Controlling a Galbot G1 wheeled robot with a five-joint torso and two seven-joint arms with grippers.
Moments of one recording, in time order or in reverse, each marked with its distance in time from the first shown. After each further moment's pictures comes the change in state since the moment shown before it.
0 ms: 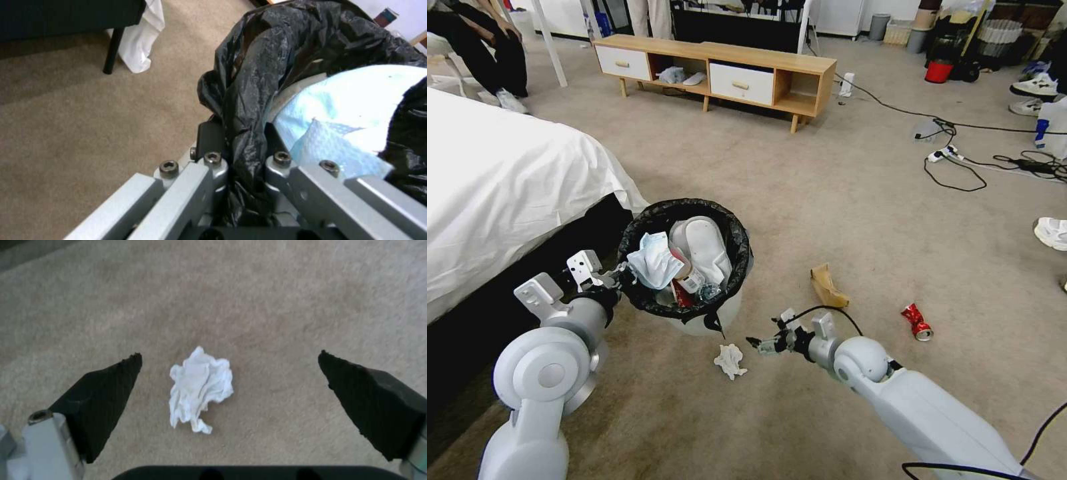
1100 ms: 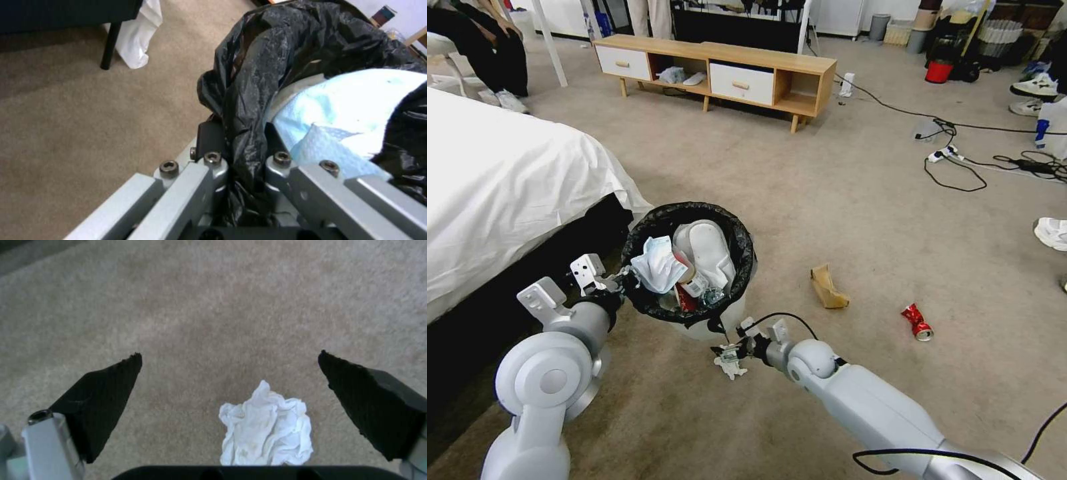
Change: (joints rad) left arm 0.018 -0.005 0.010 -0.014 0.002 -0.001 0.001; right arm 0.141 0.215 -0.165 -0.254 -0.013 0.056 0.013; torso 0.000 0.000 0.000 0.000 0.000
